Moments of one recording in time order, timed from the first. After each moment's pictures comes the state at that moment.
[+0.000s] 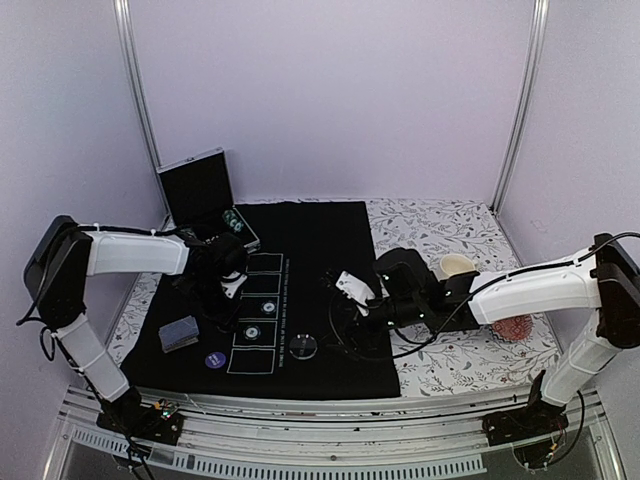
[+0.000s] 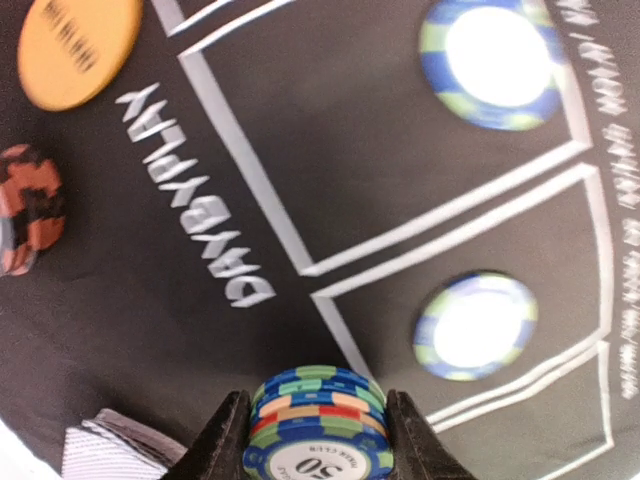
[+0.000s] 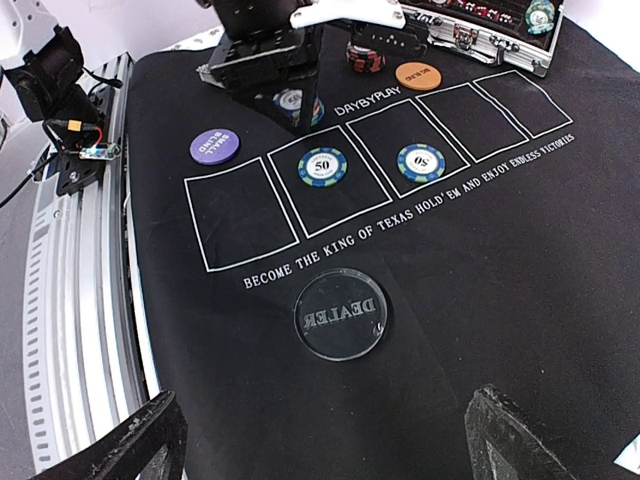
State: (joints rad) left arm -0.60 1.68 1.00 -0.77 -0.07 -0.19; right arm 1.04 1.59 0.91 0.05 -0.22 -0.01
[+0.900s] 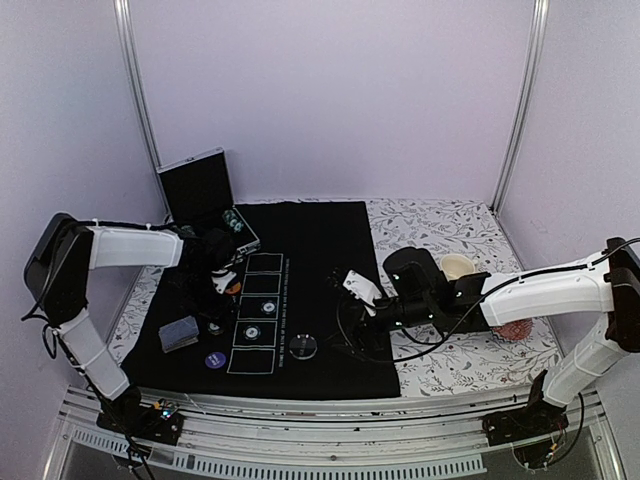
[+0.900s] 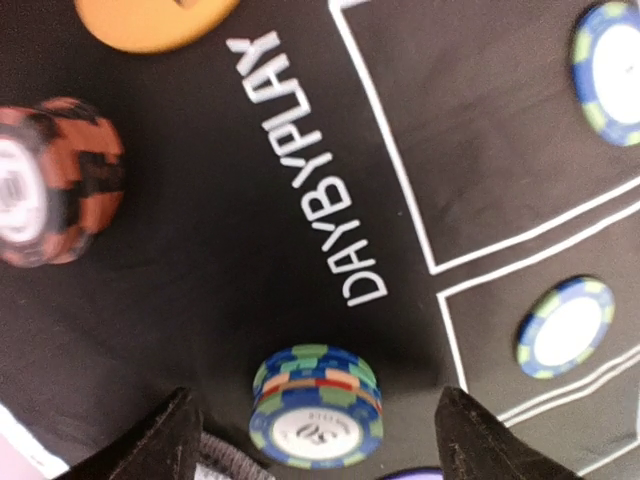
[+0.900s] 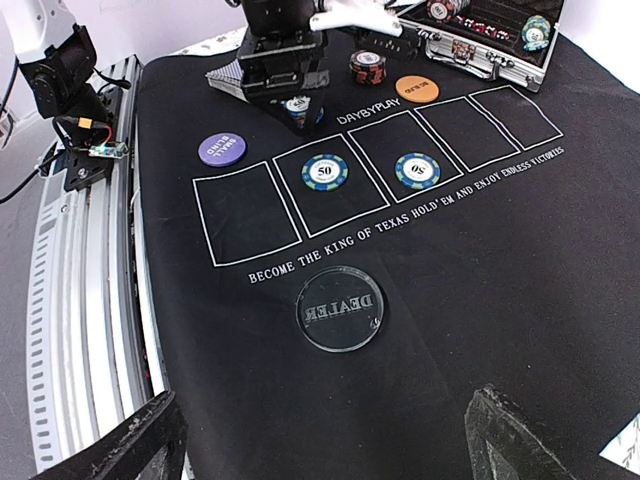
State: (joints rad) left arm -0.49 1.71 1.02 -0.81 -0.06 -0.14; right arm 1.04 1.53 0.87 0.05 -0.21 -0.04
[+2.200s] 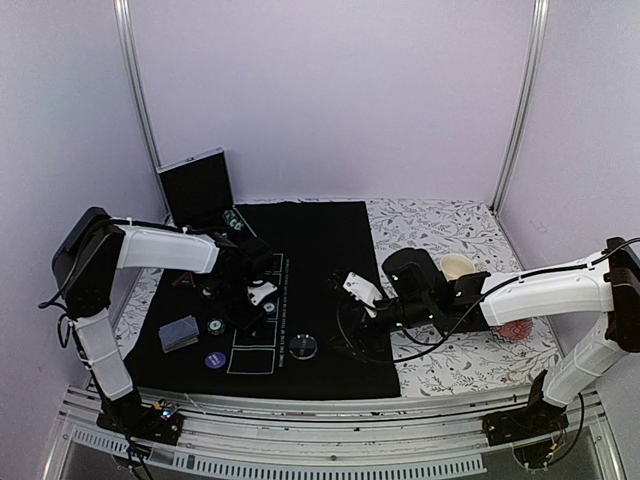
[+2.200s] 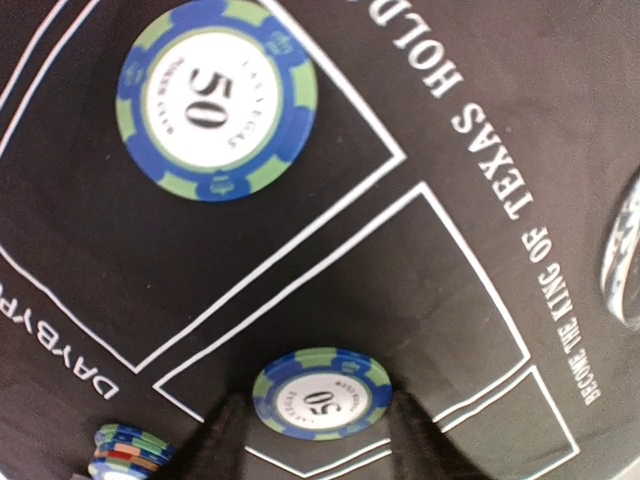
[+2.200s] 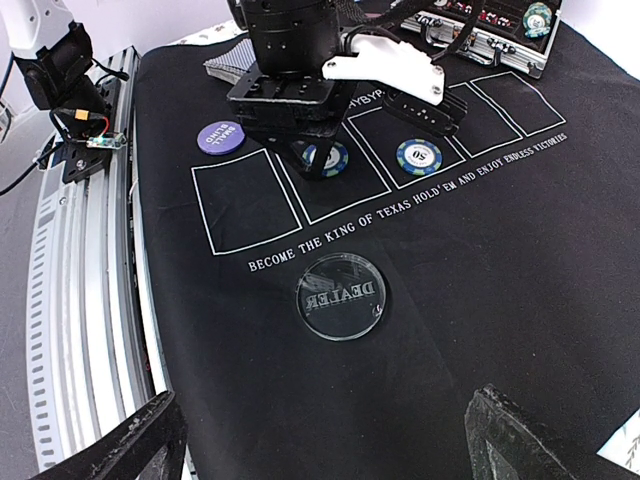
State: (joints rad) left arm -0.69 1.85 1.15 -0.82 0.03 -0.04; right arm 1.04 1.53 0.87 0.02 -0.21 -0.03
